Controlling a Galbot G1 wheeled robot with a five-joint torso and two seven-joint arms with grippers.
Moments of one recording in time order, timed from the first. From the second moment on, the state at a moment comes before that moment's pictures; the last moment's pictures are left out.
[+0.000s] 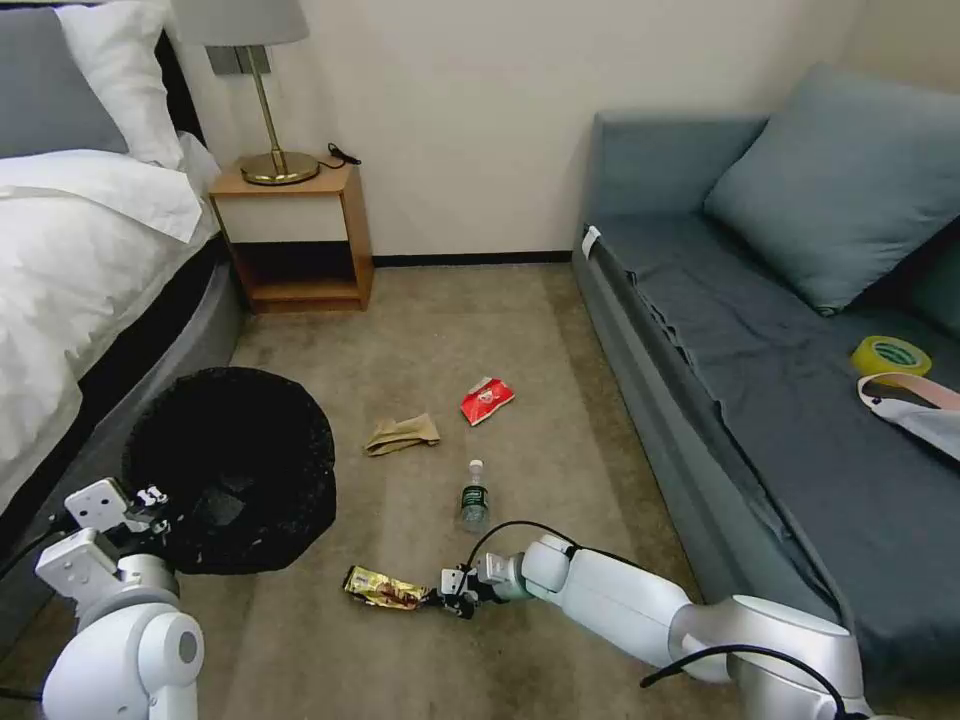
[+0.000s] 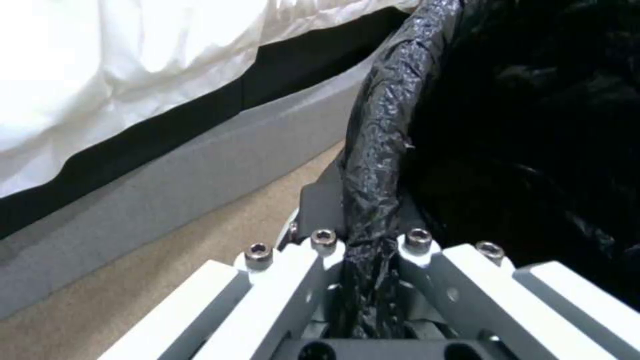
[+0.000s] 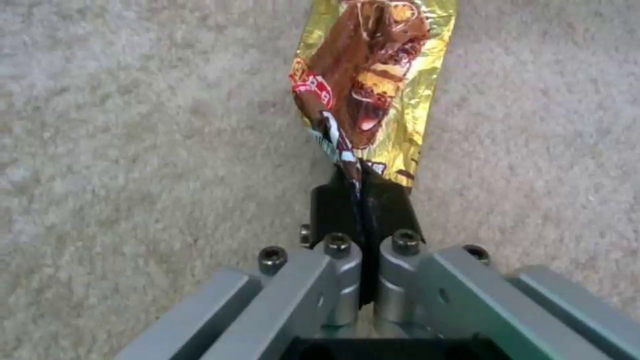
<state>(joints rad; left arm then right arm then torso) 1.43 -1.61 -0.91 -2.25 -0.29 0.52 -0.34 -0.46 1.37 -0.86 0.72 0.26 0.23 -0.57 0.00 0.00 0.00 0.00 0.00</state>
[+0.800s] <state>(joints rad) 1.43 -1.59 -0.93 -2.23 -0.31 0.53 -0.34 -0.40 1.05 -0.88 1.10 0.51 0.20 -0.50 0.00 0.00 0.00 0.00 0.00</state>
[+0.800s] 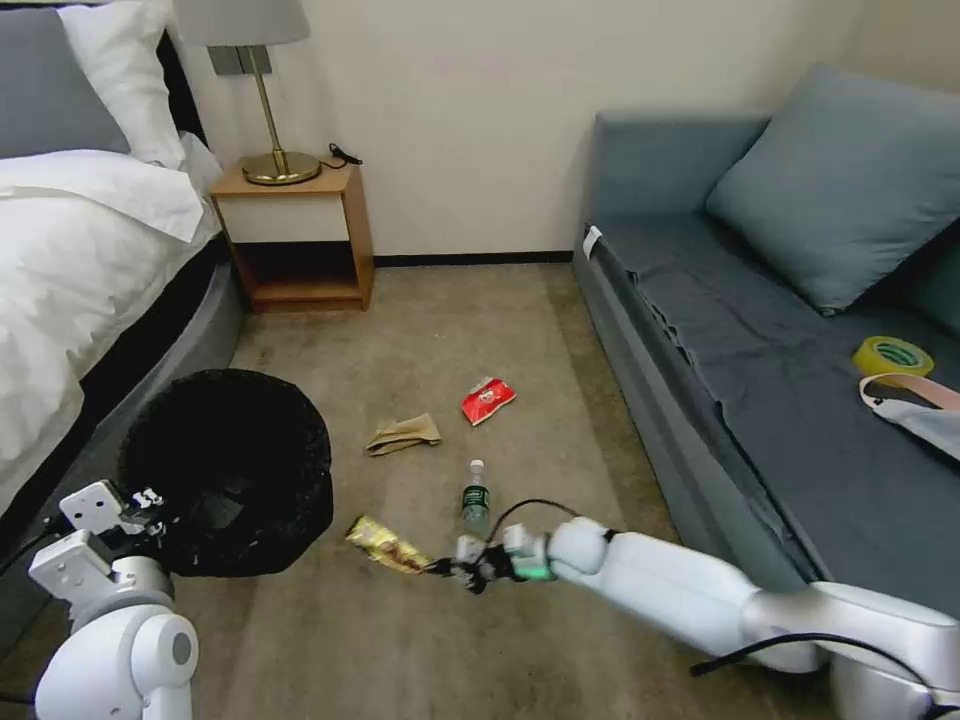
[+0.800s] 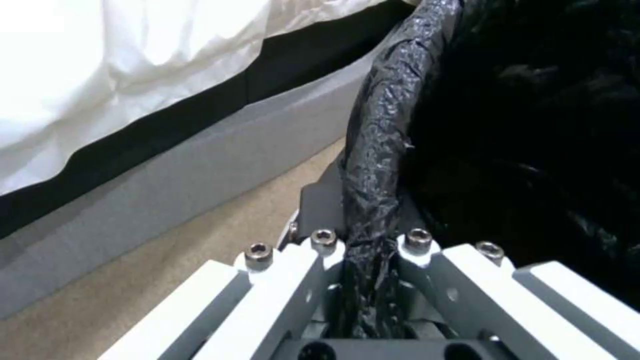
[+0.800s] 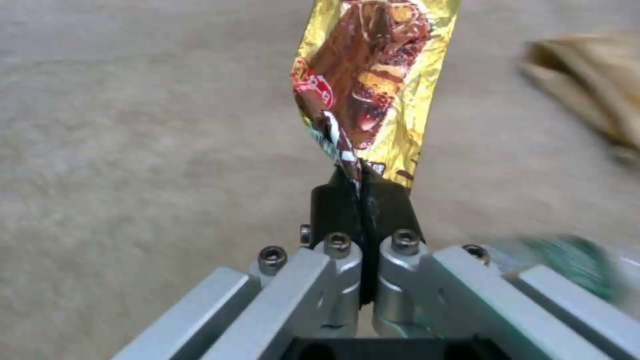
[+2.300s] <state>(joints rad) 1.46 -1.61 -0.83 -2.26 -0.25 0.53 -0.34 -0.19 1.06 -0.97 1.69 0.90 0.03 -0.03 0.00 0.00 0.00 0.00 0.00</state>
